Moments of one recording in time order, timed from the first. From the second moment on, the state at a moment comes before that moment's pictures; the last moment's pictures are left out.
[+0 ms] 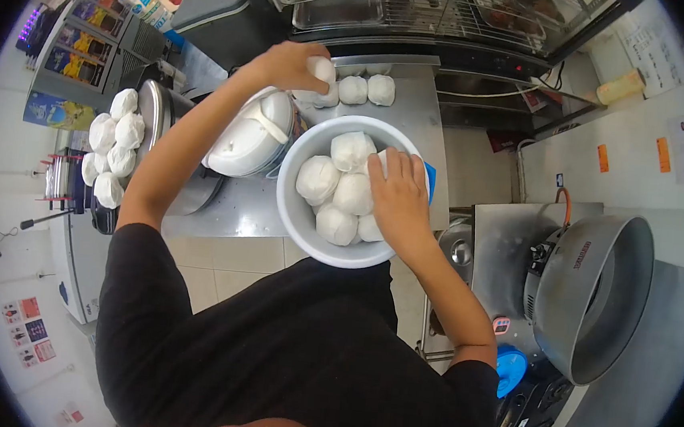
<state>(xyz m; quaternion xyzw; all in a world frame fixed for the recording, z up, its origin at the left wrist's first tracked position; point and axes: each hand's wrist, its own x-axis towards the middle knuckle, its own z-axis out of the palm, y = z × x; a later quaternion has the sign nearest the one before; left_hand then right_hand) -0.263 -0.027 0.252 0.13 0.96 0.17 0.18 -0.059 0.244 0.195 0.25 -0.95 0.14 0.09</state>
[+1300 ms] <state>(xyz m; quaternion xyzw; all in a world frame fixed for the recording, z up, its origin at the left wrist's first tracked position) -0.086 0.018 0.288 0.18 0.93 0.25 0.21 -0.206 0.305 0.210 0.21 -0.77 0.60 -0.03</state>
